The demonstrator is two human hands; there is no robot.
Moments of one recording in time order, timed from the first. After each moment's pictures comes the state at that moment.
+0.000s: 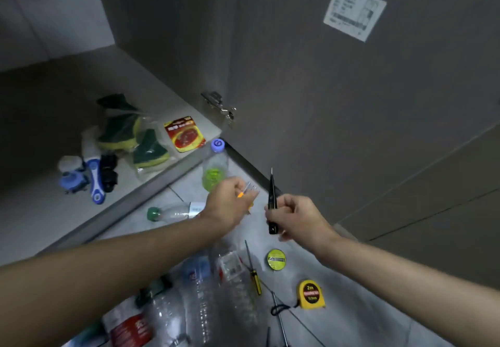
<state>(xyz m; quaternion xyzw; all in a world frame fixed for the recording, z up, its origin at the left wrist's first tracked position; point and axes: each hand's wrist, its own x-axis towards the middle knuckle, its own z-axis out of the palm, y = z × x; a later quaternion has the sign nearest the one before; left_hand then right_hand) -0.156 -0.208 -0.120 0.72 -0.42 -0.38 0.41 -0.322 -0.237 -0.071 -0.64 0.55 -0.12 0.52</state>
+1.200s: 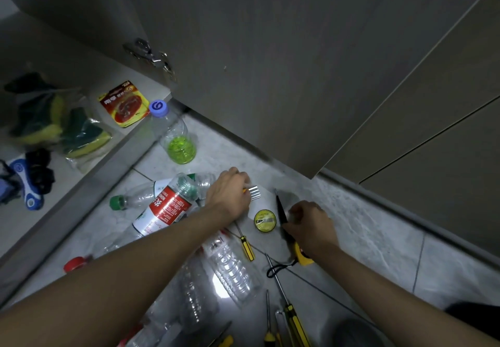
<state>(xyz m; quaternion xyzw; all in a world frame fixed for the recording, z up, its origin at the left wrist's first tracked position) -0.216 -0.243 -0.225 0.73 -0.63 -0.25 0.06 -0.427 -0.218 -0.244 -0.64 0.69 -0.03 0.33</state>
